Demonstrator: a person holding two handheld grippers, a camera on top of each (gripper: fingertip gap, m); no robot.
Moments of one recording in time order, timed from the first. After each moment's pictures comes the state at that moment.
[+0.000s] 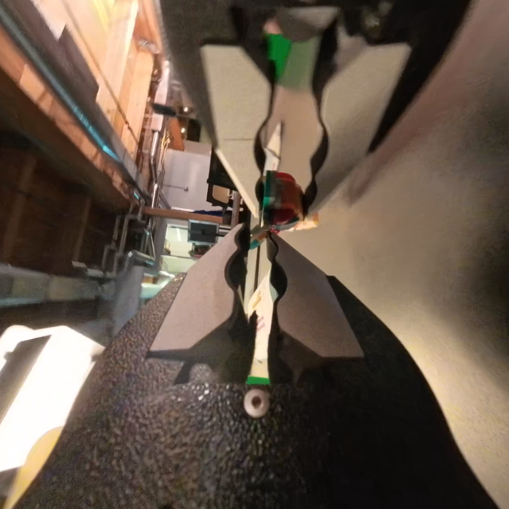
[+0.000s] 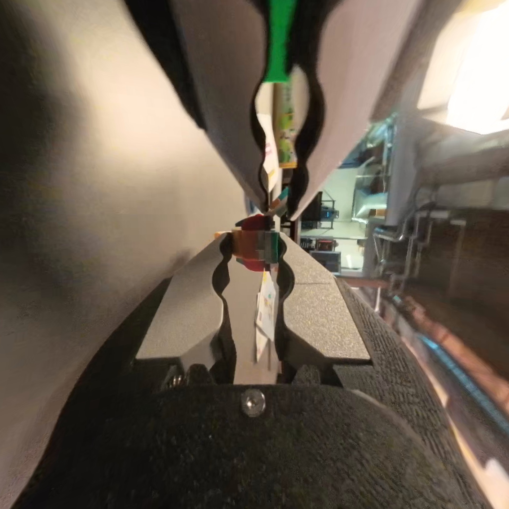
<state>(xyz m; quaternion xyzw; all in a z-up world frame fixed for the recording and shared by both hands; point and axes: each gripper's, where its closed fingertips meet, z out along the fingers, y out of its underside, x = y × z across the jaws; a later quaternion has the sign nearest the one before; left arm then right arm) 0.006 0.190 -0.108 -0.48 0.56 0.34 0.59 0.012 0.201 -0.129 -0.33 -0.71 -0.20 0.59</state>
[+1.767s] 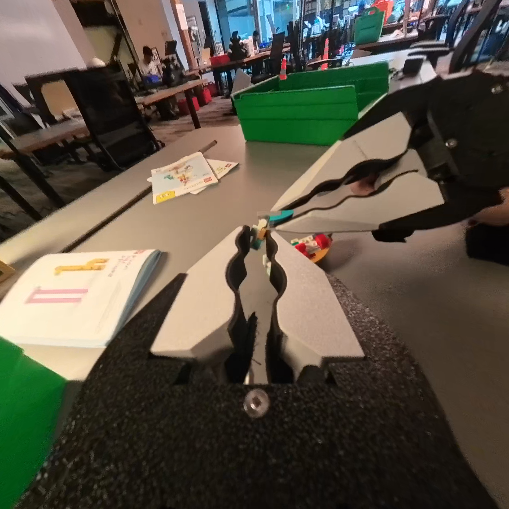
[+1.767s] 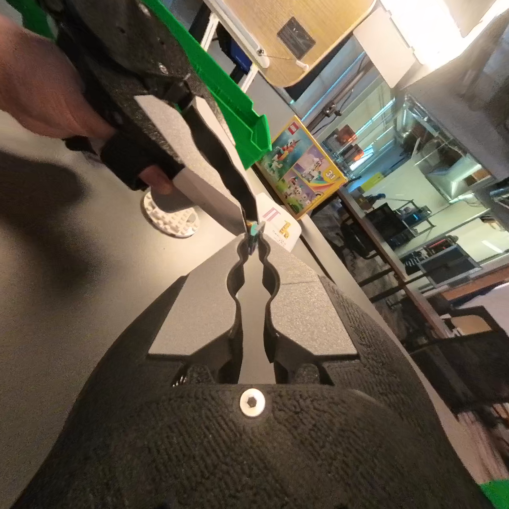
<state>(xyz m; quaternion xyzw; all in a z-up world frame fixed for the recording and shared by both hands) -0.005 0.184 -0.098 -0.70 0.31 -0.16 0.62 -0.002 0.174 -0.089 -0.45 -0.60 0.13 0.65</state>
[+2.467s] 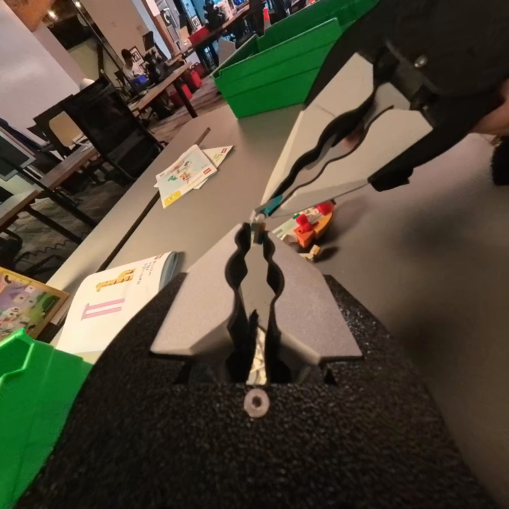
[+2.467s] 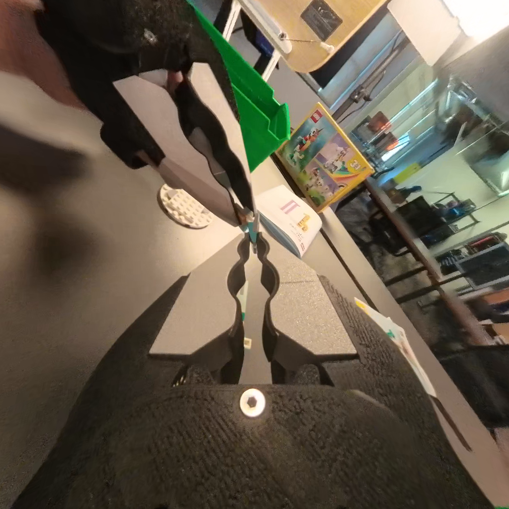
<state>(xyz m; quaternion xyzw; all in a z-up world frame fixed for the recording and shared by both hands) -0.008 0.174 -0.106 -0.69 0.41 -0.06 0.59 0.000 0.173 -0.100 -0.46 -0.63 0.16 0.60</state>
